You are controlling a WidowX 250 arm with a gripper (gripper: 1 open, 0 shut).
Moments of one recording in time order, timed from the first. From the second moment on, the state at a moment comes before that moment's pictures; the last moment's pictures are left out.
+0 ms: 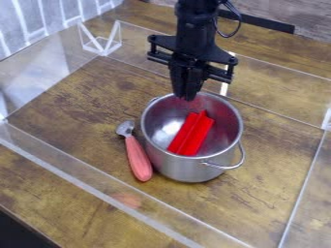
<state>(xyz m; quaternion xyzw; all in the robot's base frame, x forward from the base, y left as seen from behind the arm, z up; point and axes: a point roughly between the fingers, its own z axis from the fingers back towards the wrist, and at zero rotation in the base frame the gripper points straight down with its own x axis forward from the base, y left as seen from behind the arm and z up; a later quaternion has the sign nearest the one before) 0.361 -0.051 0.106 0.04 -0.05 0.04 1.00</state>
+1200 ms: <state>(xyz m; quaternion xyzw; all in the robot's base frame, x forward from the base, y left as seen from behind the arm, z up) 0.354 -0.063 0.048 0.02 -0.04 0.05 1.00</state>
